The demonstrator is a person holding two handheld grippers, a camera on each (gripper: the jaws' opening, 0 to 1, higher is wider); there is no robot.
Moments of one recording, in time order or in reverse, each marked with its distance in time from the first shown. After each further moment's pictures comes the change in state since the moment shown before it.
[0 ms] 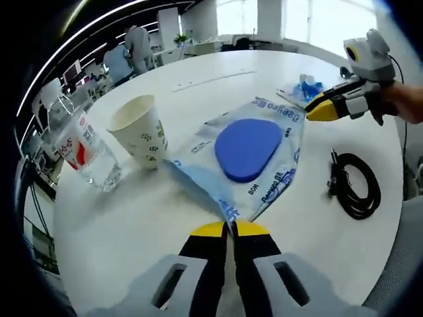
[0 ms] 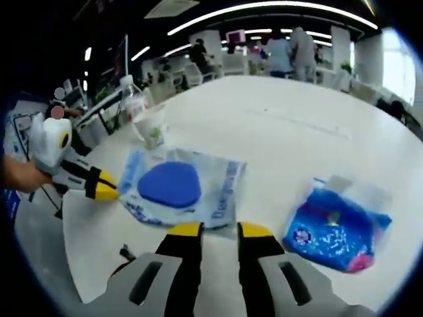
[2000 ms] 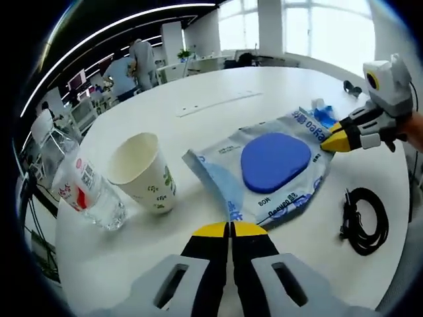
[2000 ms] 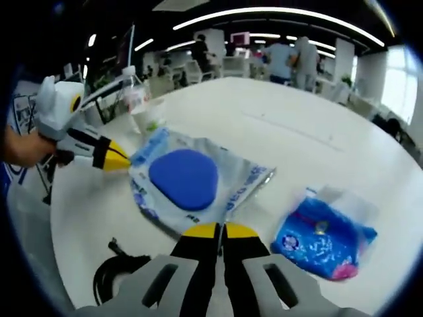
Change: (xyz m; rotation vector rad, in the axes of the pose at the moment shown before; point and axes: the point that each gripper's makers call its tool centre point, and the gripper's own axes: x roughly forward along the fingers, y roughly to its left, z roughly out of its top) left arm 0.020 0.015 0.057 -0.004 -0.115 0.017; right arm 0.001 -0.006 0.009 -0.130 -0.011 -0.066
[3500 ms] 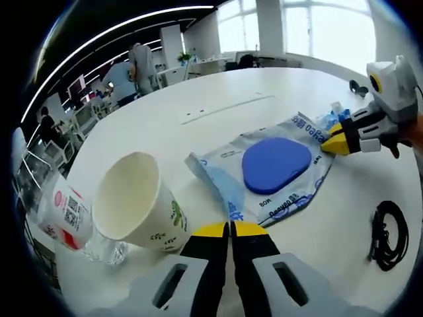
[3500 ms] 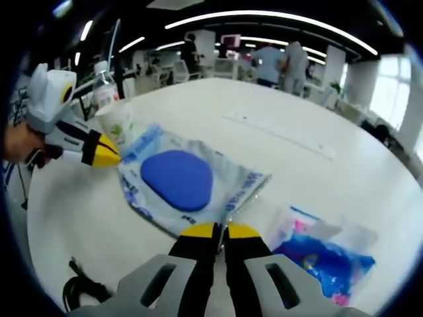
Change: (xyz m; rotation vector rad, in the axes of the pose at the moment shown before) left arm 0.042 0.021 0.020 0.027 -0.018 0.019; right arm 0.038 -0.037 0.011 -0.015 -0.010 -0.108
